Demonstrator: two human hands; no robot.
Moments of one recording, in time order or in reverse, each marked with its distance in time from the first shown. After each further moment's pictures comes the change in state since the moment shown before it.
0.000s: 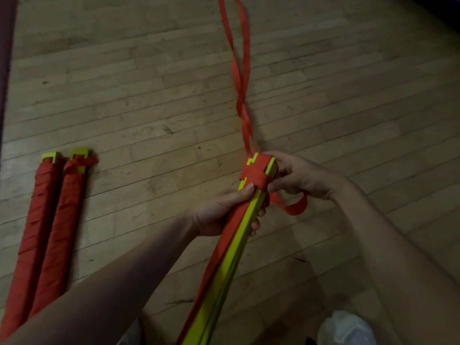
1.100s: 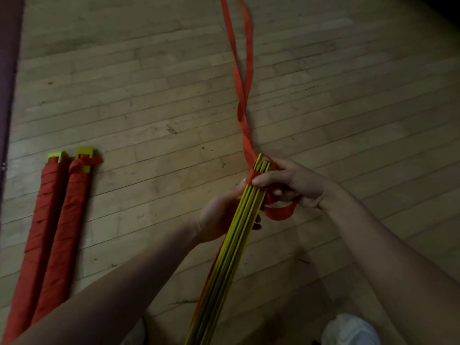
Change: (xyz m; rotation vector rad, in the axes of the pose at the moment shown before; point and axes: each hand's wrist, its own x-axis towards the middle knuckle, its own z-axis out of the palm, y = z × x) left_hand -0.006 -0.008 0.003 0.124 0.285 0.138; right_hand 0.005 -0.012 0.032 0.177 0.063 0.065
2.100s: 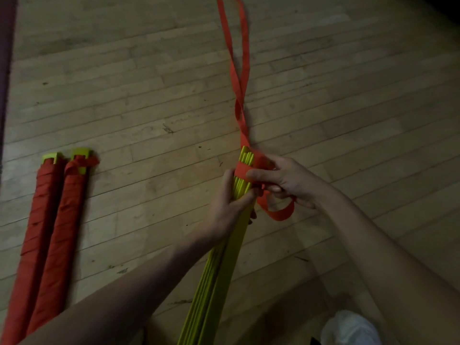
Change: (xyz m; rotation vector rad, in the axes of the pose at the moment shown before) left_hand -0.006 0.000 0.026 0.358 0.352 0.326; right_hand 0.000 0.003 0.006 -0.099 0.162 -0.054
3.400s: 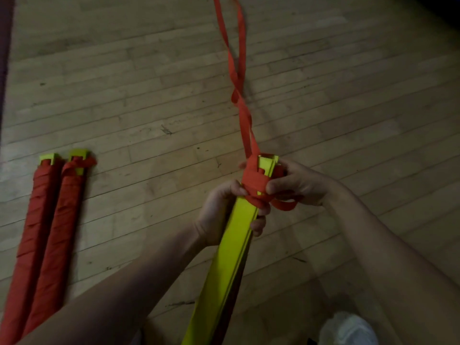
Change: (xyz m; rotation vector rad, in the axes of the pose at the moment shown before) left_hand 0.006 0.010 -0.003 -0.708 -0.522 -0.362; right_hand -0.005 0.002 -0.017 0.116 -0.223 -0.016
